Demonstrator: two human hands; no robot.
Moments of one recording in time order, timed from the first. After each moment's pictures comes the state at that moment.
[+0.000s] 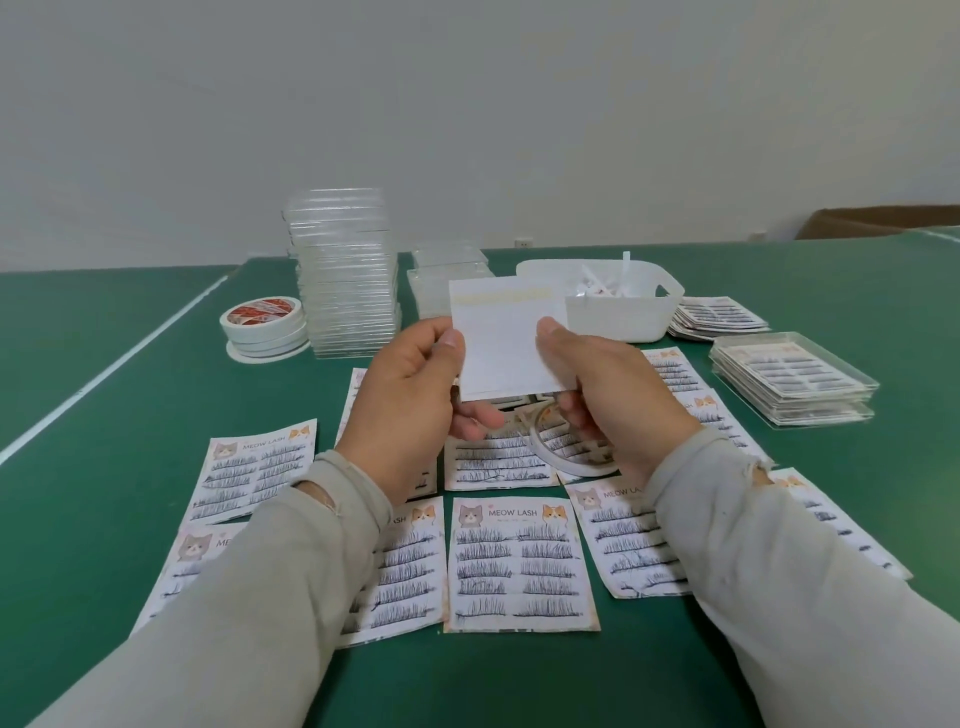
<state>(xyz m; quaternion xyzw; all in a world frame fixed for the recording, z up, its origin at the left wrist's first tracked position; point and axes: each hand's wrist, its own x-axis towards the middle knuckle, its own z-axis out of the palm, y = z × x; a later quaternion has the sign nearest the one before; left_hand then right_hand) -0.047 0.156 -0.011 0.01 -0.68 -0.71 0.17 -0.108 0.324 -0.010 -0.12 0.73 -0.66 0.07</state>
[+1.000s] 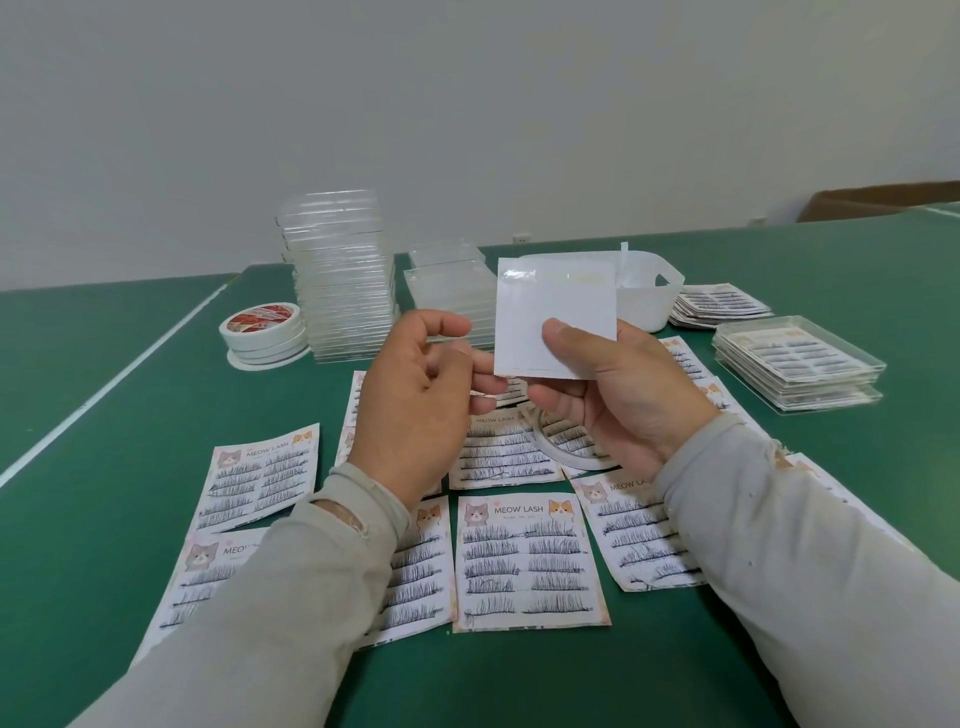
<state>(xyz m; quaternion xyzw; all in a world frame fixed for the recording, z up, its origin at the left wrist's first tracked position) -0.045 0.163 -0.014 -0.02 -0.72 -0.64 0.27 -0.100 0.324 -0.004 -0.12 0.52 -0.83 0.14</state>
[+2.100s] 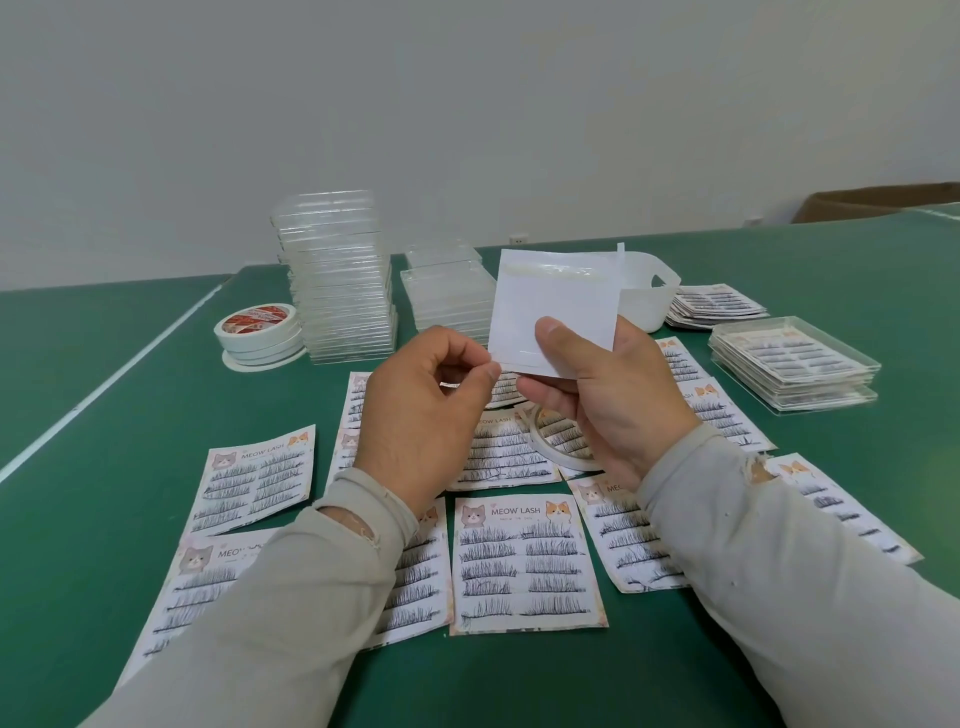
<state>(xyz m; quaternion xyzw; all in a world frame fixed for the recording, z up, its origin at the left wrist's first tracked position) -0.045 0.164 -0.018 0.00 -0.80 -0.52 0.31 -0.095 0.314 -0.011 -0.14 0.54 -0.83 0.04</state>
